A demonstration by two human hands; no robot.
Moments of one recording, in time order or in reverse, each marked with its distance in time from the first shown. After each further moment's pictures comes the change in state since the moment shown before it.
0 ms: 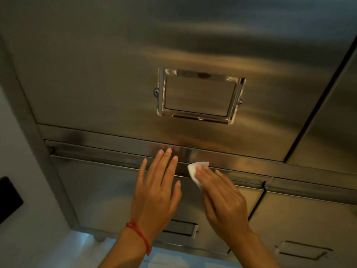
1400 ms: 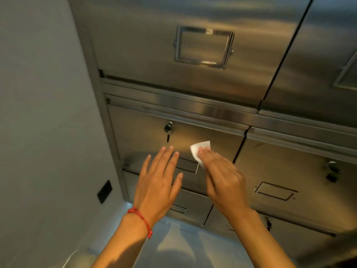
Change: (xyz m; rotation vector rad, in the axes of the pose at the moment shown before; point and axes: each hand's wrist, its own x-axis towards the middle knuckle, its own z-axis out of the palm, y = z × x) left_hand 0.234 0.153 -0.375 0.072 -0.321 -0.181; right_hand 0.269 -0.102 -0.358 0.119 -0.030 -0.038
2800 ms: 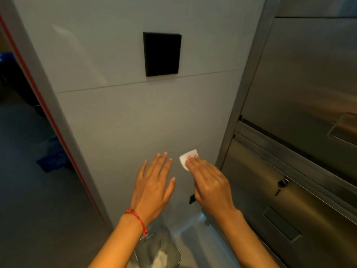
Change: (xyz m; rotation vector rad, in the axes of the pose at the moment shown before) left_hand -0.083 -0.100 -0.227 0.417 0.050 -0.600; right_hand 0.133 -0.219 0.050 0.547 -0.096 -0.494
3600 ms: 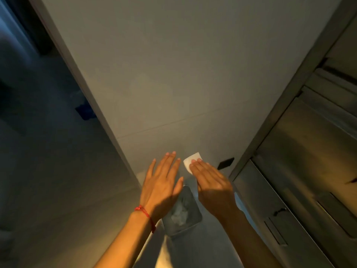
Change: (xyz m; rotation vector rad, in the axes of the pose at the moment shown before) left_hand -0.093 -0.051 0.118 0.009 -0.280 -0.284; right_hand -0.109 -0.016 0.137 0.180 -0.080 -0.092
